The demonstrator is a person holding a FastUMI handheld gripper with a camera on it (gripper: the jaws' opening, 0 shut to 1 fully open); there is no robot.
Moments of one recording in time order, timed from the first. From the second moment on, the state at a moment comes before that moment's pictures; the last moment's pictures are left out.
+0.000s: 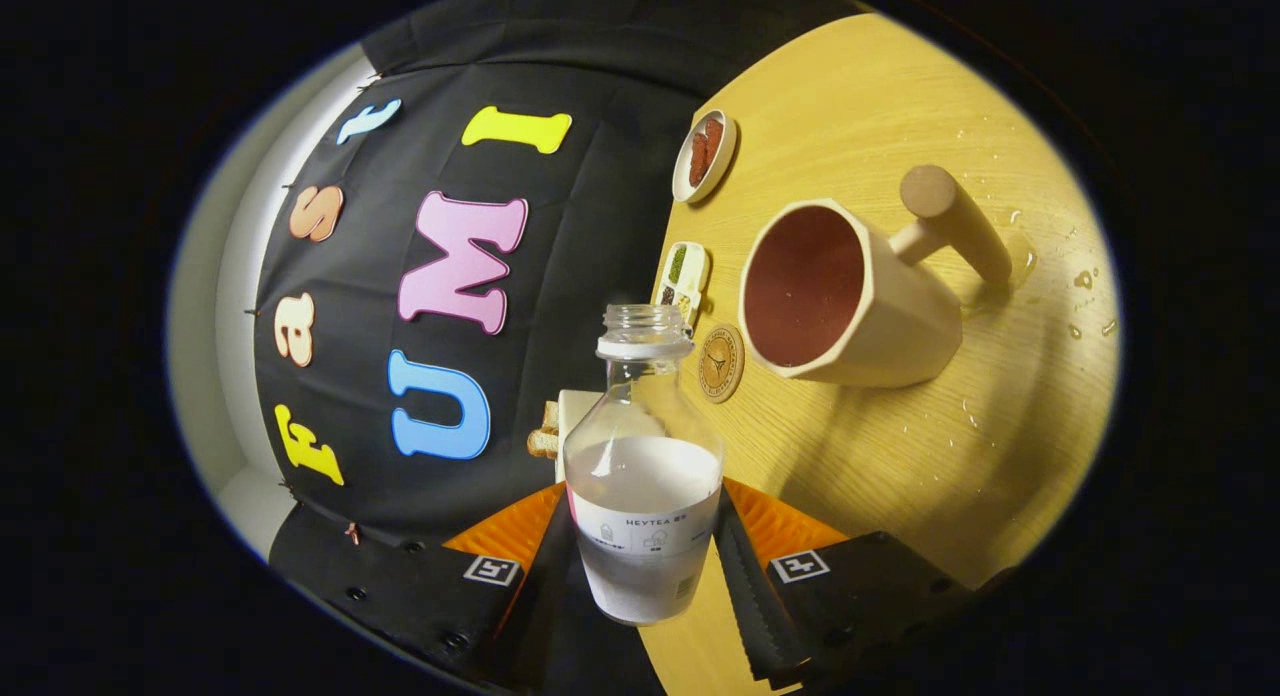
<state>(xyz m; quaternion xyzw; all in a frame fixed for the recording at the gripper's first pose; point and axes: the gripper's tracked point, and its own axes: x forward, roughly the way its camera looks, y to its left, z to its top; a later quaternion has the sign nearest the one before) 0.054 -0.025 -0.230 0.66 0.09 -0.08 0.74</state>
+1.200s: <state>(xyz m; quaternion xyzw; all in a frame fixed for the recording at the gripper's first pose) 0.064 -0.034 -0.224 0.79 0.06 -0.10 0.60</state>
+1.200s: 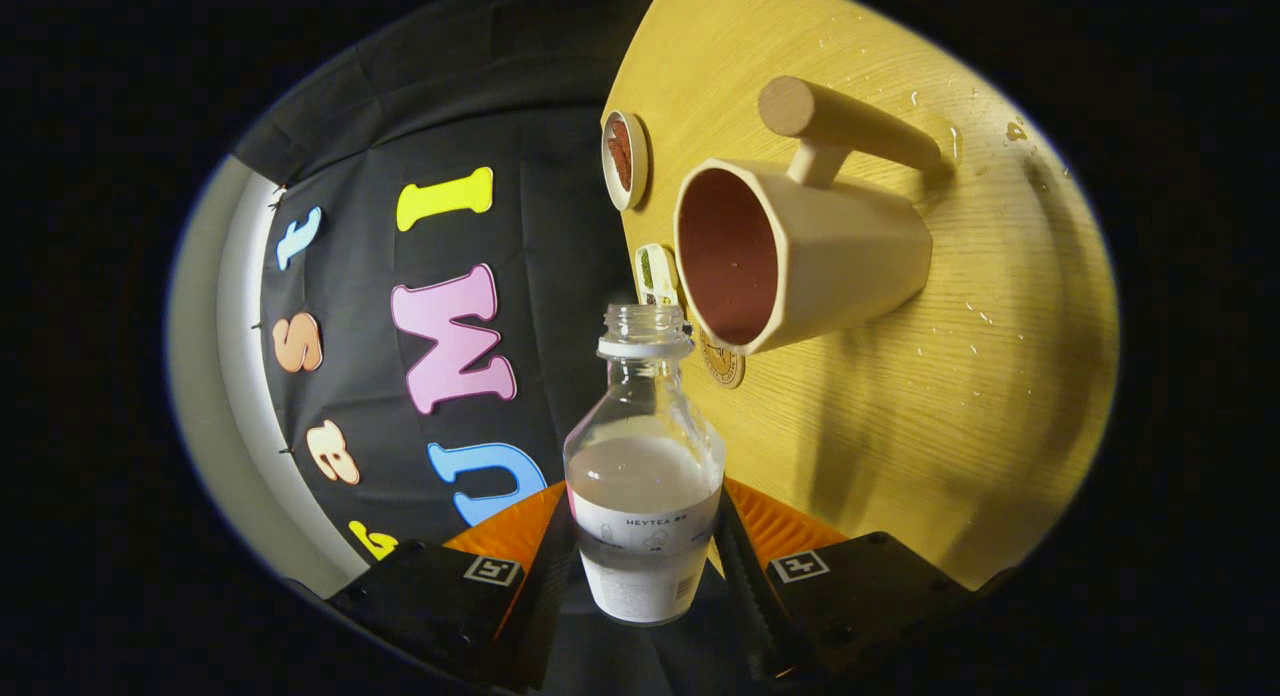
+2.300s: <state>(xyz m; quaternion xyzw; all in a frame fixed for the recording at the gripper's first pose) 0.062 -0.035 -0.219 0.83 0.03 -0.10 0.54</state>
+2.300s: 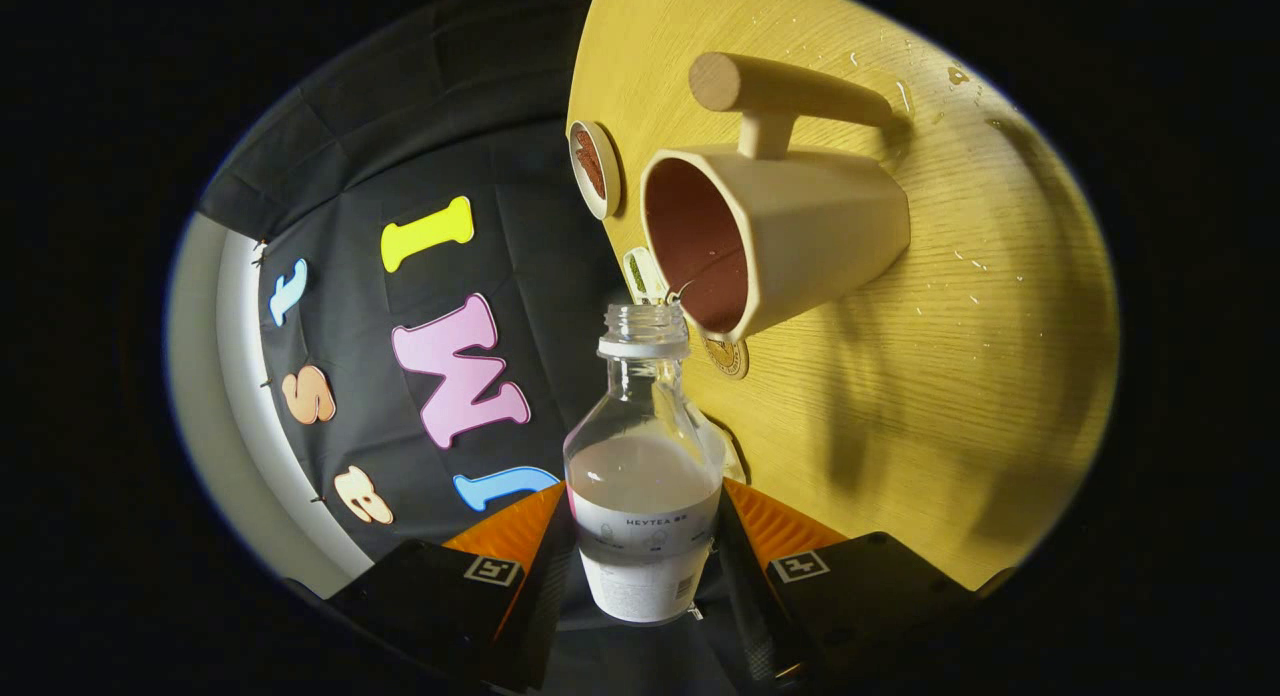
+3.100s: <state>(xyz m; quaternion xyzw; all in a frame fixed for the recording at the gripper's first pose) 0.064 -0.038 -0.207 0.86 0.00 -0.10 0.50</state>
